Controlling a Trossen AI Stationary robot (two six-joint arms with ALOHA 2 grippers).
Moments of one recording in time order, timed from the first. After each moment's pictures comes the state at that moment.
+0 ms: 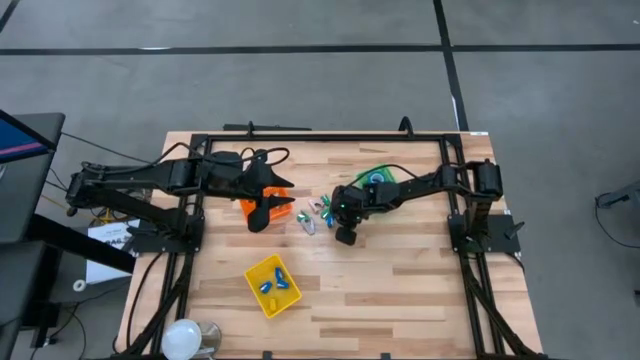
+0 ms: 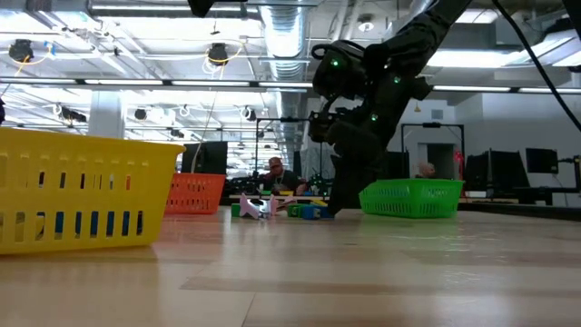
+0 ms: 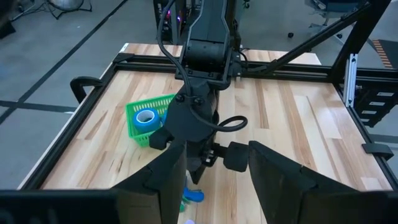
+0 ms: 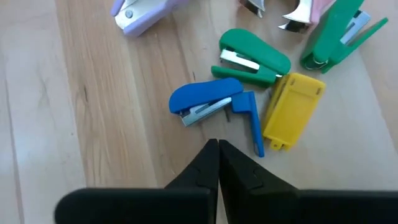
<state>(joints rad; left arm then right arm) 0.00 1.12 1.12 -0.42 -0.11 -0.04 -0.09 1.87 1.04 -0.25 -0.03 0.17</state>
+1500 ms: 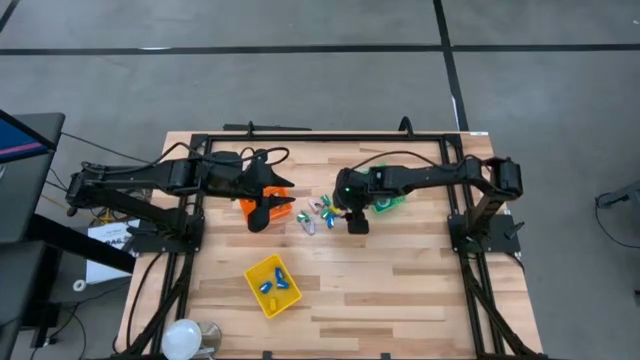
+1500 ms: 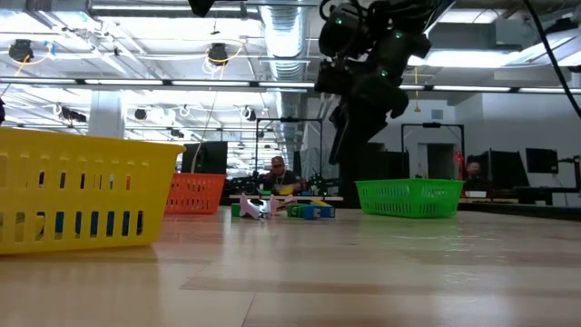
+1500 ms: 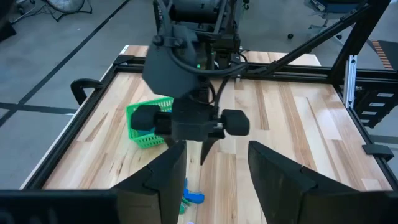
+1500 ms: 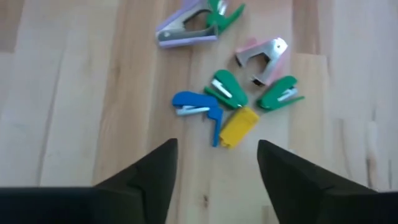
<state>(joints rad) 0.00 1.12 1.12 -0.42 -0.11 -0.04 -0.14 1.72 1.16 -0.51 -0.06 -0.24</state>
